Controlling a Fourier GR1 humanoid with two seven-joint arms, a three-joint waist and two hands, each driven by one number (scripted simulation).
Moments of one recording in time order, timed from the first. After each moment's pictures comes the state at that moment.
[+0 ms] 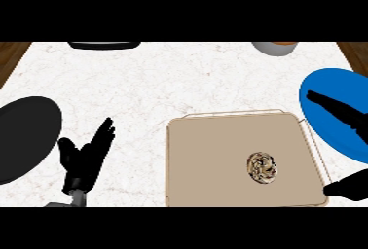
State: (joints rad) left arm 0.01 0.20 -0.18 -1.46 0.21 0.14 0.19; right arm -0.11 -0.88 0.18 -1.88 0.07 0.20 0.19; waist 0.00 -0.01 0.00
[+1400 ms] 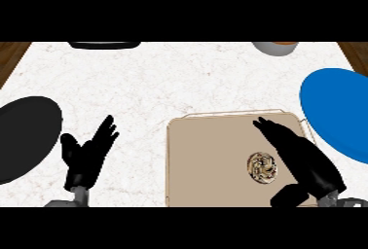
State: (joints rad) left arm 0.00 0.14 -0.12 -1.47 0.15 0.10 0.23; right arm -0.09 -0.49 0.39 -1.86 0.59 0.31 0.44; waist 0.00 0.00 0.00
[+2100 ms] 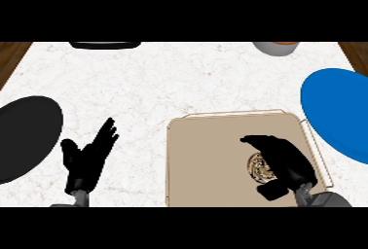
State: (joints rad) left arm 0.02 0.12 -0.11 -1.47 0.11 0.08 0.20; right arm -0.10 -0.38 0.42 -1.67 0.76 0.33 0.35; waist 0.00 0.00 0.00
